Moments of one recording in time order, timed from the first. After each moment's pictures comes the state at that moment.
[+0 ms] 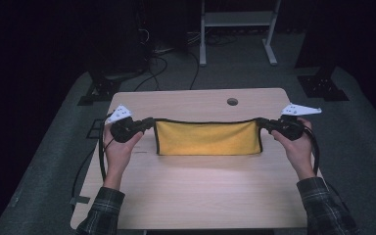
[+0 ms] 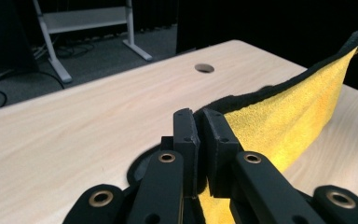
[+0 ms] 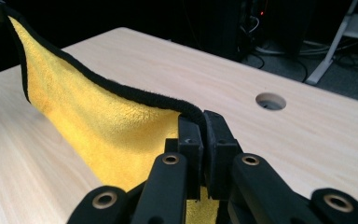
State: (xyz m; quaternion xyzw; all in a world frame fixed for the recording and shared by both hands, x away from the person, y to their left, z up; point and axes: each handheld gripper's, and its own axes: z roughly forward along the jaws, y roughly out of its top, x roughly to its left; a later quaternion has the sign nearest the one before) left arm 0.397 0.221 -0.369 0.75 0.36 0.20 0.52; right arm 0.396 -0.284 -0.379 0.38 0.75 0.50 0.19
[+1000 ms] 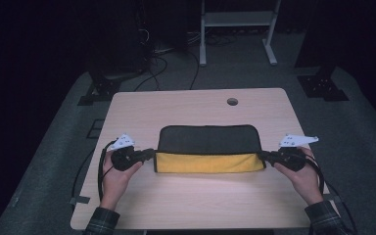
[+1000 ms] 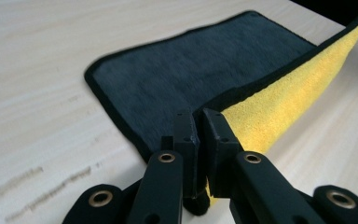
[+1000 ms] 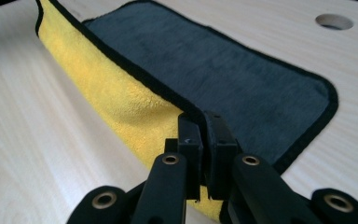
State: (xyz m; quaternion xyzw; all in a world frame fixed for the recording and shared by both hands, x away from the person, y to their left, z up) left arm 0.345 0.227 -0.421 0.79 0.37 0.13 0.47; right arm 0.335 -0.286 -0.428 0.35 0.81 0.45 0.14
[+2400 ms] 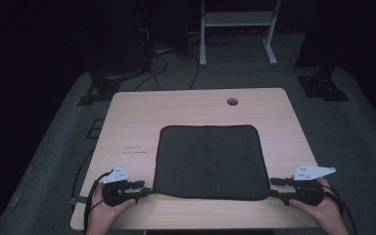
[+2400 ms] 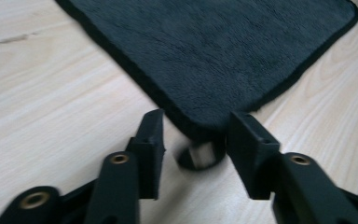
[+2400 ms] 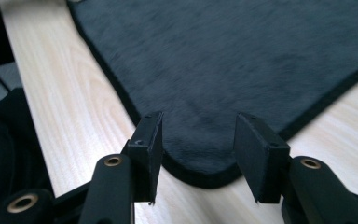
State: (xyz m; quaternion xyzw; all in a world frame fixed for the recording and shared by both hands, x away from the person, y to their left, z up) left arm 0.267 0.249 -0.452 0.82 0.37 0.08 0.43; right arm 0.260 -0.316 -0.448 0.33 0.83 0.45 0.09
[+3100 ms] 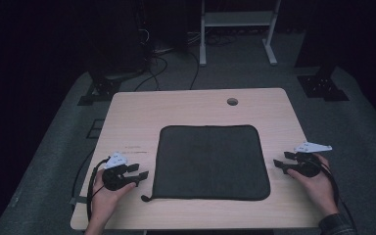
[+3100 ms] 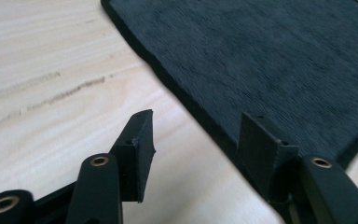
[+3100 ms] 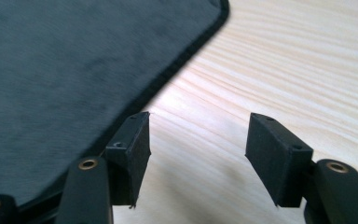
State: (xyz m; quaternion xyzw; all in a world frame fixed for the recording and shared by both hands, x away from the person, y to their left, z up) left arm 0.311 0.247 -0.449 0.80 0.41 0.14 0.42; right arm 0.340 -0.343 -0.475 0.45 0.78 0.38 0.20
